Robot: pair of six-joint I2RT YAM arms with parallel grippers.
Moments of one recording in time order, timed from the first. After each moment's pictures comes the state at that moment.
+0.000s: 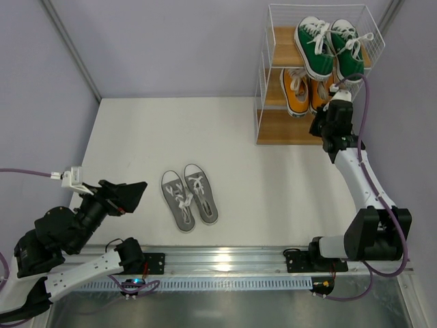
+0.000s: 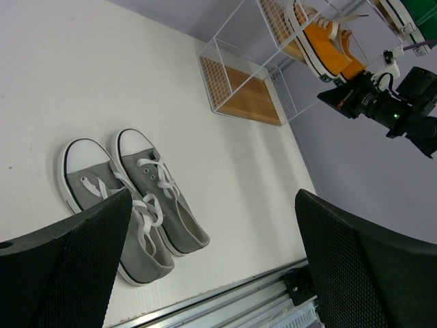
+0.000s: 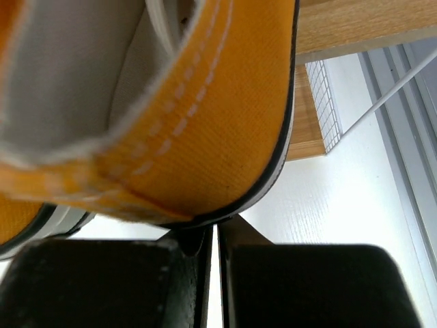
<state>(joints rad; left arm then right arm) -1.08 0.27 1.03 -0.88 -0.65 -0.74 -0.02 1.35 1.13 -0.24 0.08 0.19</state>
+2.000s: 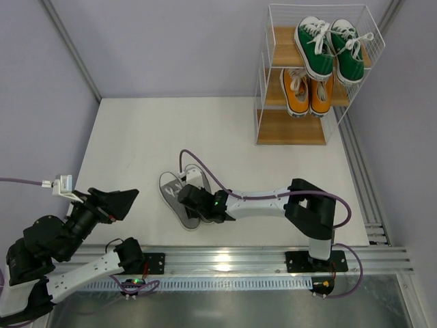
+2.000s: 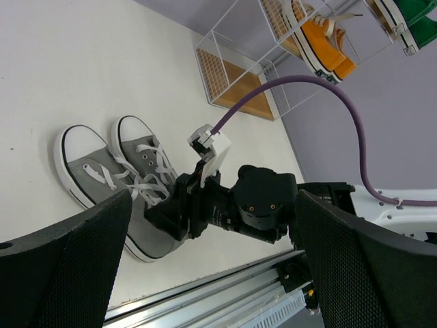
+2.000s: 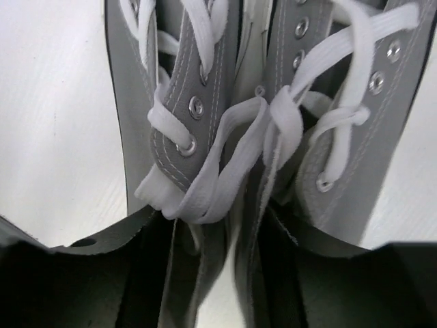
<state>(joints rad) -1.08 0.18 1.03 -0.97 -0.63 -0.79 1.25 1.87 1.20 -0.19 0.39 0.63</state>
